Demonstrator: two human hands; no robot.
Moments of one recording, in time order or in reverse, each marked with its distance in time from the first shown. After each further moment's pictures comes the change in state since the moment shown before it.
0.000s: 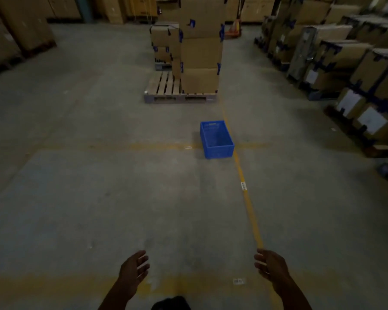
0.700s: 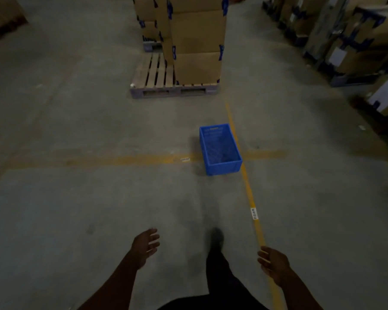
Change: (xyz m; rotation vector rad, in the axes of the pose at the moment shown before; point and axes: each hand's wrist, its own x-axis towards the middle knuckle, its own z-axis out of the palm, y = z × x) left_hand 0.287 0.370 0.292 0.240 -0.063 -0.012; right_hand 0.339 -0.341 0.159 0.092 0.031 0.250
